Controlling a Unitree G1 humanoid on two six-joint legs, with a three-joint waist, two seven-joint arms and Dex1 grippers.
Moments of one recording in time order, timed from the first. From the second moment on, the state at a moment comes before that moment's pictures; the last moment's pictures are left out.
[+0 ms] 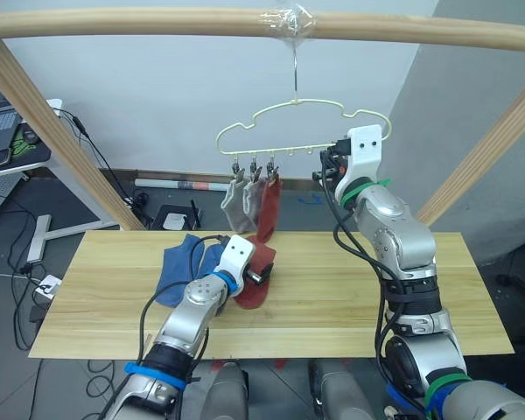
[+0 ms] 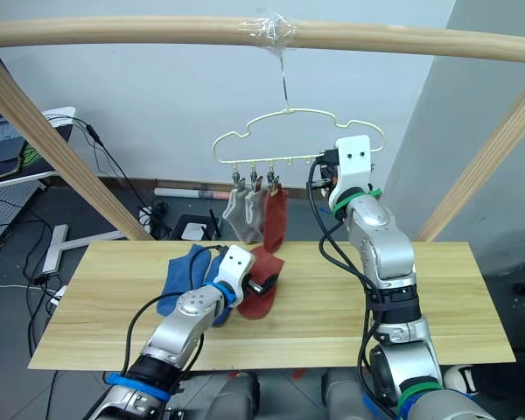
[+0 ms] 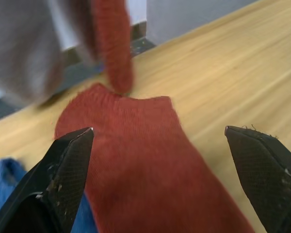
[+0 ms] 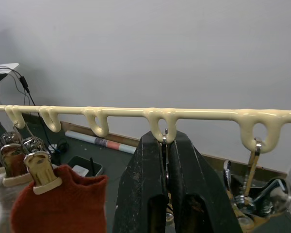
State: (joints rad) left arm -0.35 0.23 -0.23 0.36 -0.07 0.24 -0.33; right arm -0.72 -0.07 -0.03 -0.05 0.14 0.67 0.12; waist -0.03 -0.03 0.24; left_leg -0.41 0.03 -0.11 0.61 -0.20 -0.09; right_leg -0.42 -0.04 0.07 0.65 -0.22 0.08
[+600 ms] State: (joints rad) left arm -0.48 0.12 -0.18 0.60 0.02 0.26 -0.26; right arm -0.72 -0.08 -0.03 -0.09 0.14 0.70 0.12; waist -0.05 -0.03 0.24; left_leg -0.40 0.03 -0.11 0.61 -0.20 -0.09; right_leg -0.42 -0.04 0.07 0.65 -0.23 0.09
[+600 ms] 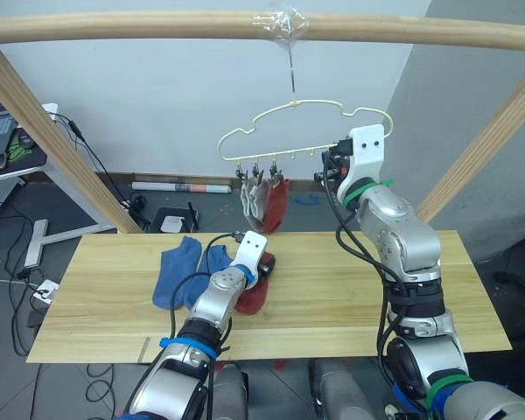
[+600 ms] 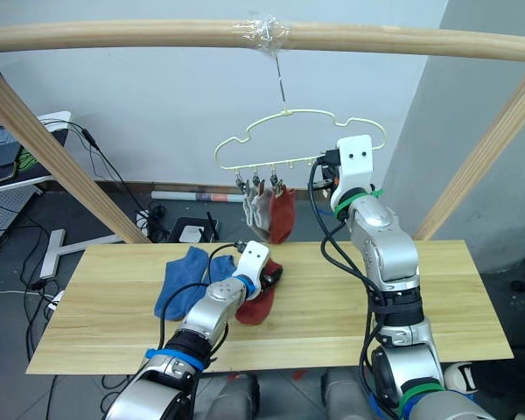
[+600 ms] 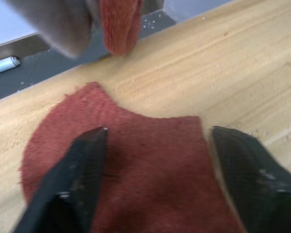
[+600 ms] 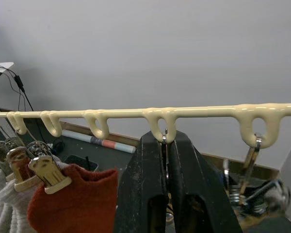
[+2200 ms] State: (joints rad) left arm -0.43 0.09 -0.29 0.16 0.04 -0.18 -0.46; right arm -0.99 0.07 -0.69 -0.15 0.53 1.56 -0.10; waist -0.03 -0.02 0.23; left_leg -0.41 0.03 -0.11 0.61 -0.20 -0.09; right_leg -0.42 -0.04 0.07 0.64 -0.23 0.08
